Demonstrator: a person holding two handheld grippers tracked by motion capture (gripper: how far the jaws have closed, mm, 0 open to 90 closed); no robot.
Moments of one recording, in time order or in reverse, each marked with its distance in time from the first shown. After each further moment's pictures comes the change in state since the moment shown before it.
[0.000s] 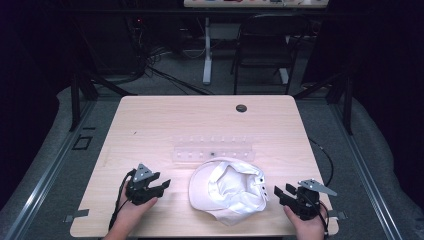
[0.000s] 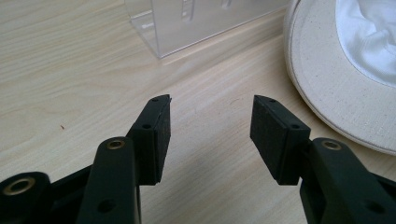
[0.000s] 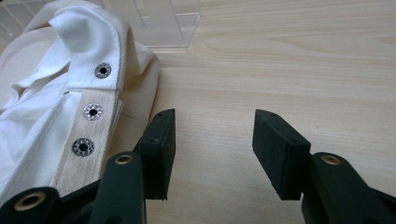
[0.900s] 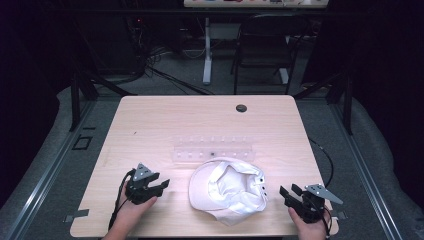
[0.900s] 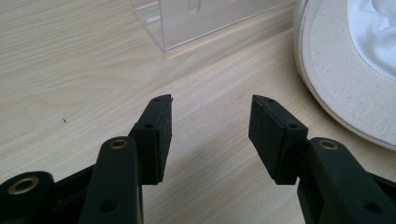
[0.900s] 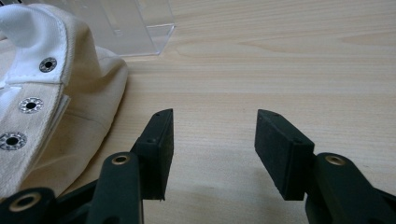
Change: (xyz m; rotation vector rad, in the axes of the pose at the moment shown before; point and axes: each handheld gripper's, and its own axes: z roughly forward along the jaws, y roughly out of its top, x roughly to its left) left arm 0.004 -0.002 0.003 0.017 0.006 -0.013; right arm -0.023 -0.022 0.006 -0.113 -0.027 0.010
